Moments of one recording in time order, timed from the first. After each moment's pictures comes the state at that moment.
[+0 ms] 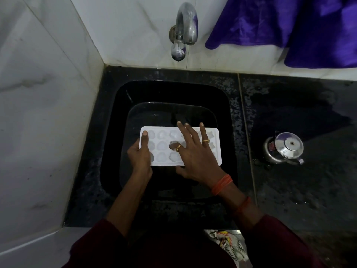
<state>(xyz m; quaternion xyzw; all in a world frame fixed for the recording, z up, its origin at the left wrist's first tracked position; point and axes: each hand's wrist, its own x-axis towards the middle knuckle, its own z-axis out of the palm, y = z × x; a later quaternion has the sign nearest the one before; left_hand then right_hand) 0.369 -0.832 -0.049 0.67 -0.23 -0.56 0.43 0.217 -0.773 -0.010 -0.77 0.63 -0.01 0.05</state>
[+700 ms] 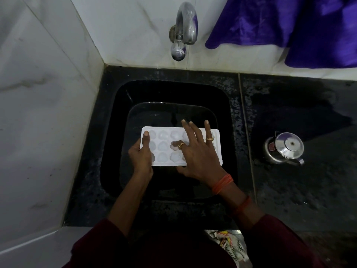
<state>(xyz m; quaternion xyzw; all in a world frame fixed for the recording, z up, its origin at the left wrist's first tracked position) 0.367 -0.831 -0.050 0.67 -0.24 -0.56 0.42 0.212 -0.773 -0.005 -0.75 0.66 0.00 0.03</state>
